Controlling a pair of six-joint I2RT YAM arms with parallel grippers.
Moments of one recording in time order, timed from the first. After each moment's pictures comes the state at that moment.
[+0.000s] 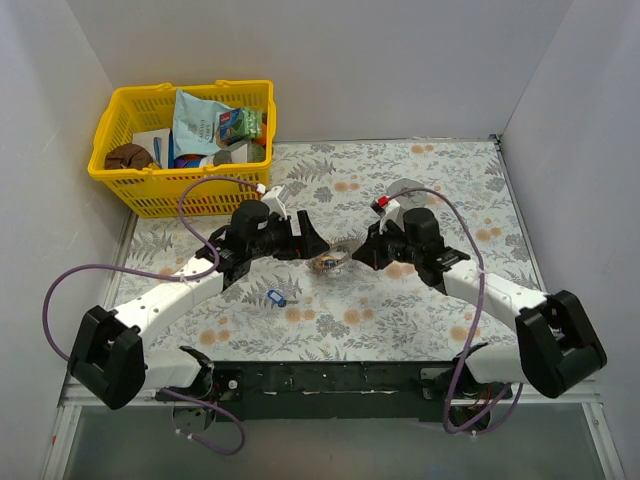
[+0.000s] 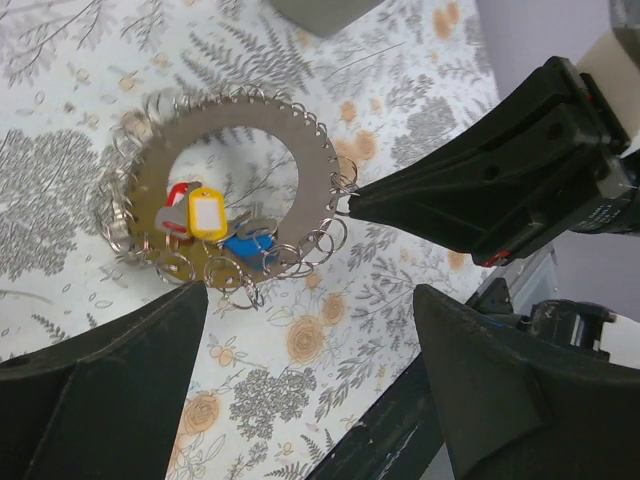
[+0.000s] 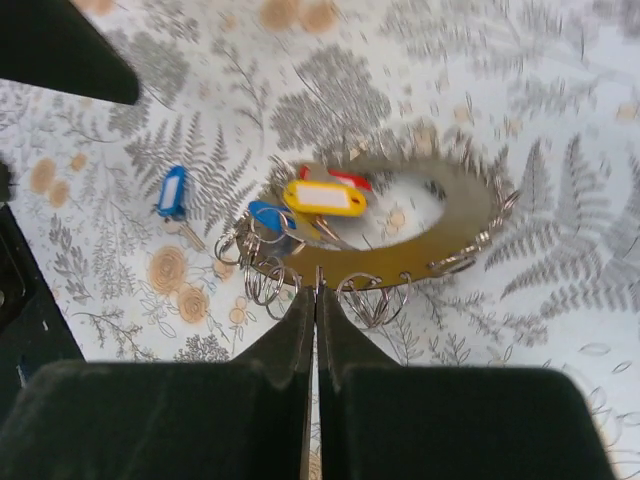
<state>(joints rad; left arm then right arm) -0.59 1.27 0.83 -0.08 0.28 -0.65 0.53 1.34 0.64 0.16 -0.46 0.25</state>
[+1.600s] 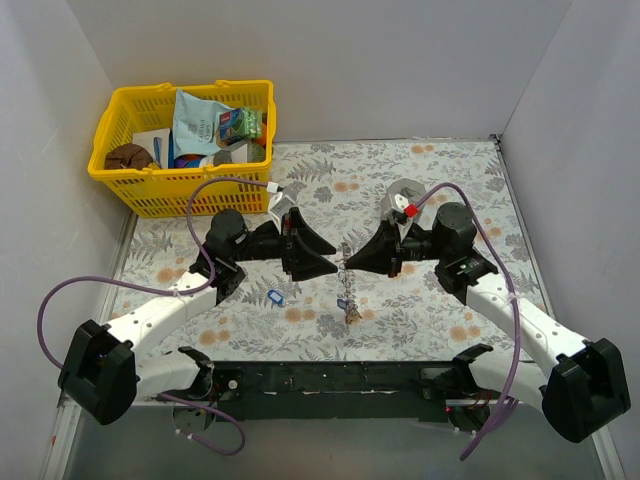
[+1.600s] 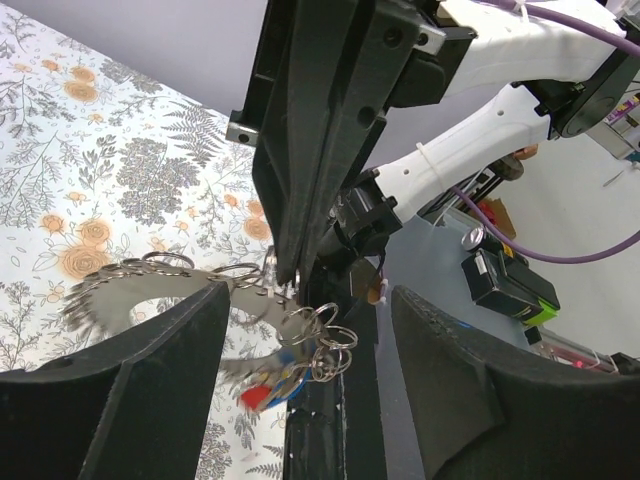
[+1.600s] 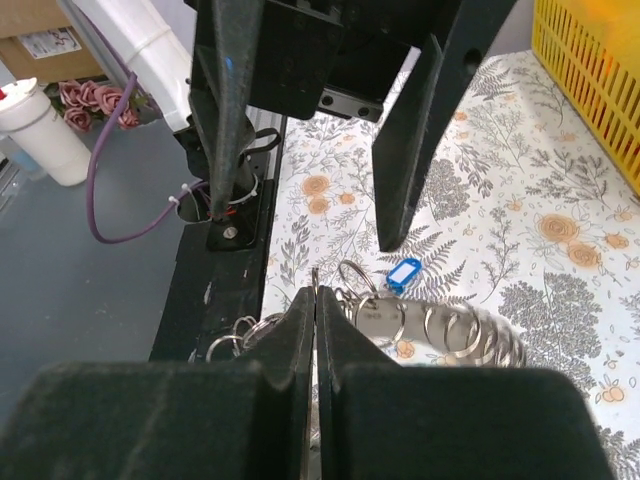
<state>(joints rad) -0.59 1.16 0.70 0.57 0.94 -0.61 0.51 1.05 0.70 0.33 -1.14 0.17</state>
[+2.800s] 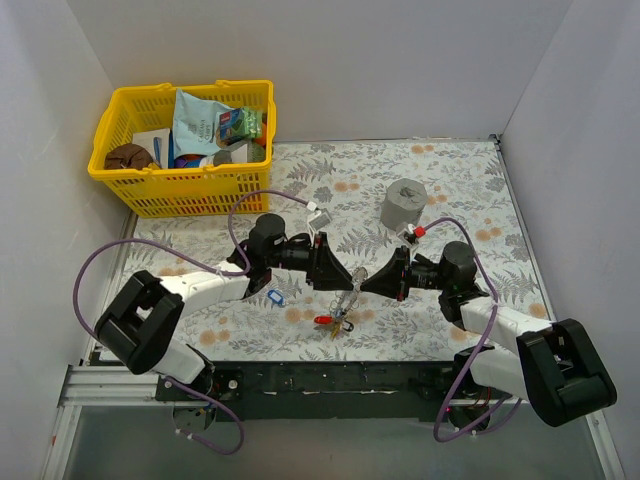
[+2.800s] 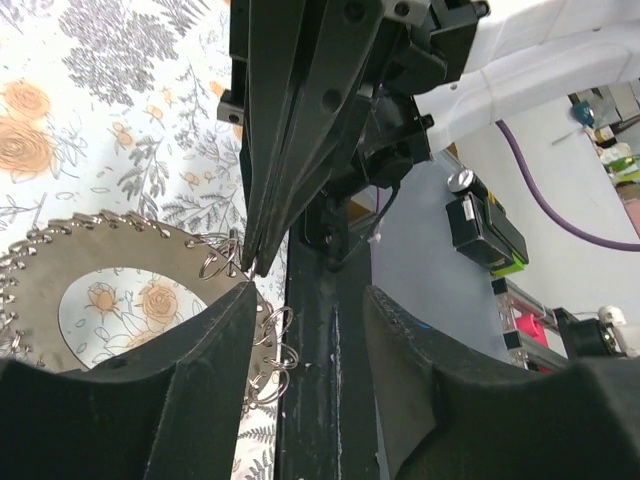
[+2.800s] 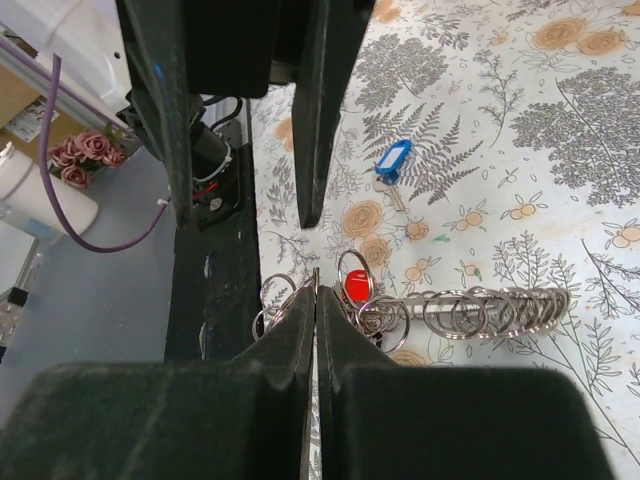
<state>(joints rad) -0.68 1.45 0.70 0.61 0.97 -0.60 0.36 1.14 0.27 0.79 -1.09 0.45</state>
